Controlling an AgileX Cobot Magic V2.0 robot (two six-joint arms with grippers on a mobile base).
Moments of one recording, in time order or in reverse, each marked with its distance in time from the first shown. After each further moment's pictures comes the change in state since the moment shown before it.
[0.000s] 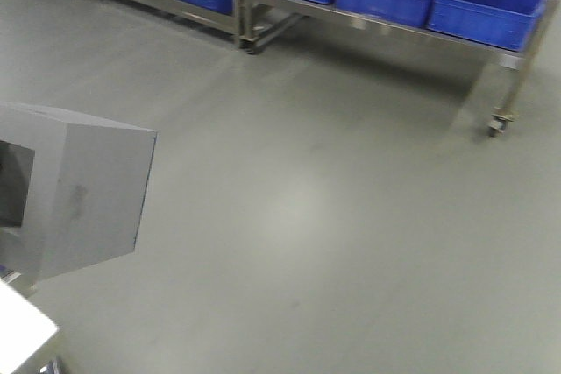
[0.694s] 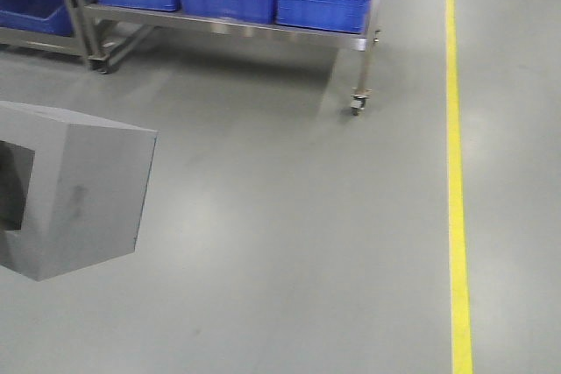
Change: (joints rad) left arm 0.000 0.000 0.000 0.000 0.000 0.000; right arm 0.000 0.000 0.000 0.000 -0.001 0.000
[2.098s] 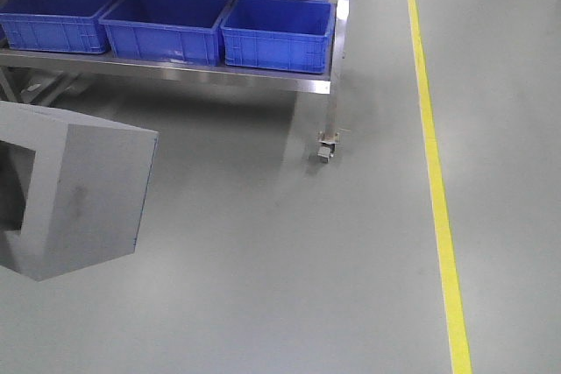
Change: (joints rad) left arm 0.000 0.000 0.000 0.000 0.000 0.000; right arm 0.000 0.000 0.000 0.000 0.000 0.000
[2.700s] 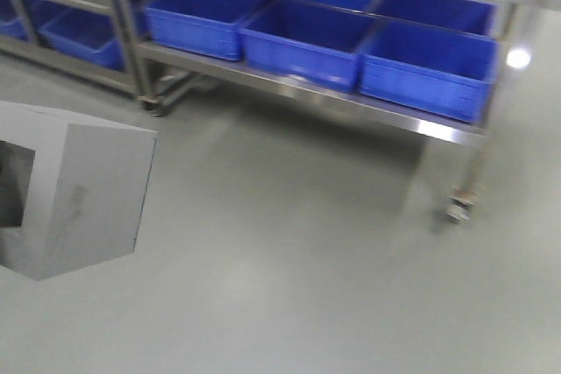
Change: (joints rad) left arm 0.000 0.000 0.000 0.000 0.000 0.000; right arm 0.000 0.000 0.000 0.000 0.000 0.000
